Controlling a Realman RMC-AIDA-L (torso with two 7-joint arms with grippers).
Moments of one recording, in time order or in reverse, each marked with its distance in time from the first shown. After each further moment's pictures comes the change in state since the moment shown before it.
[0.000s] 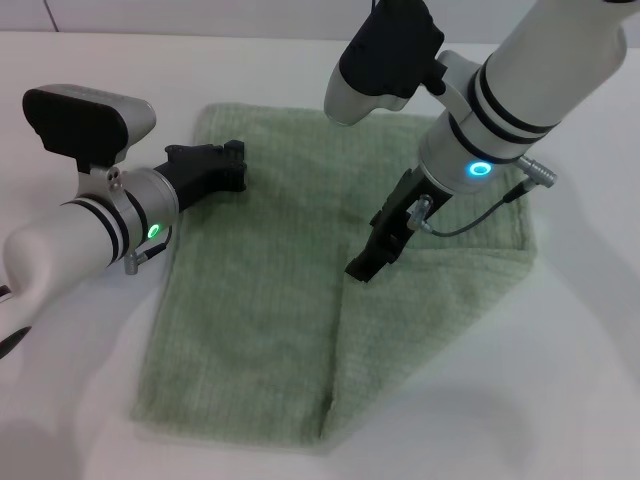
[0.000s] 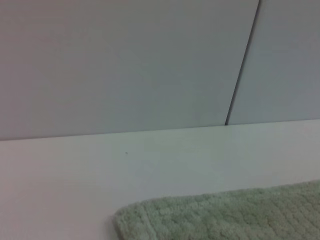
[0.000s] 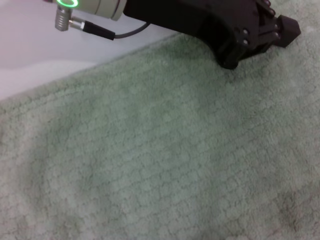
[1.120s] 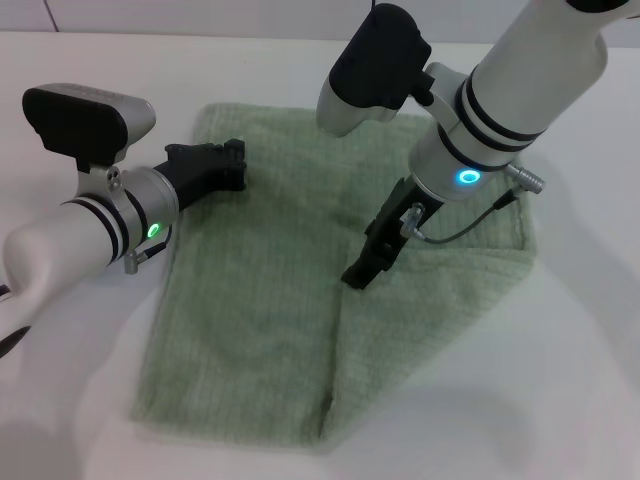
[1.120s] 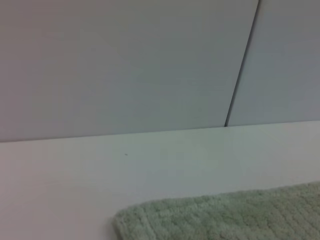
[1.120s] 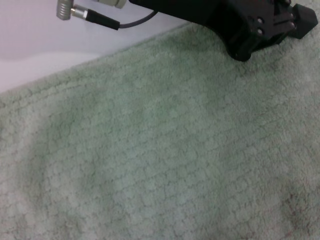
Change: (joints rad) left arm 0.000 0.000 0.000 0.001 0.000 0.002 0.002; right arm 0.049 0.001 -0.031 0.110 0.050 -0.051 -0.030
